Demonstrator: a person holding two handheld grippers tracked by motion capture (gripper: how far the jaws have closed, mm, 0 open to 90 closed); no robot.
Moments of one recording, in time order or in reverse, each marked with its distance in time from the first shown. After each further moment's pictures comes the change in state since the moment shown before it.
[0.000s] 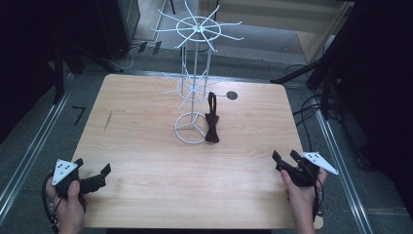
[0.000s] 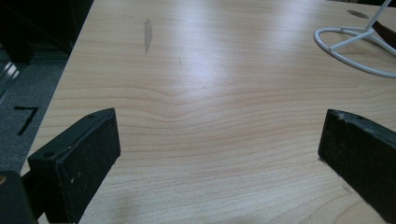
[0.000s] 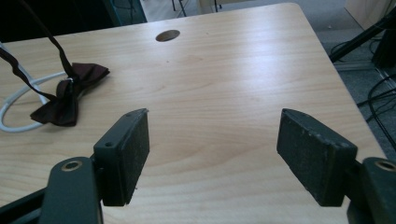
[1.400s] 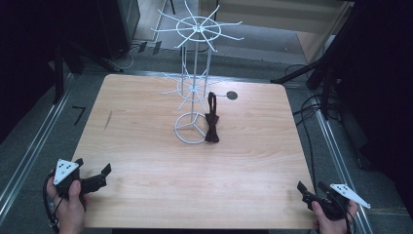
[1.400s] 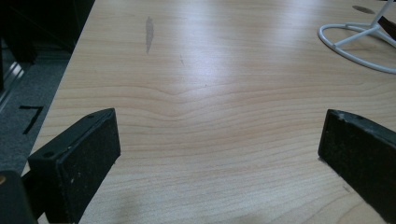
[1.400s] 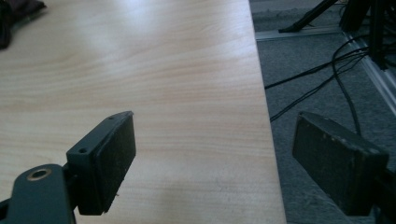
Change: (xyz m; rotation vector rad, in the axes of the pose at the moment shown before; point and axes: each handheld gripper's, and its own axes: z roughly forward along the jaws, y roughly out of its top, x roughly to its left) left arm -0.001 0.000 0.001 0.009 0.015 0.011; right arm -0.080 -0.060 -0.060 0.095 -0.066 0.010
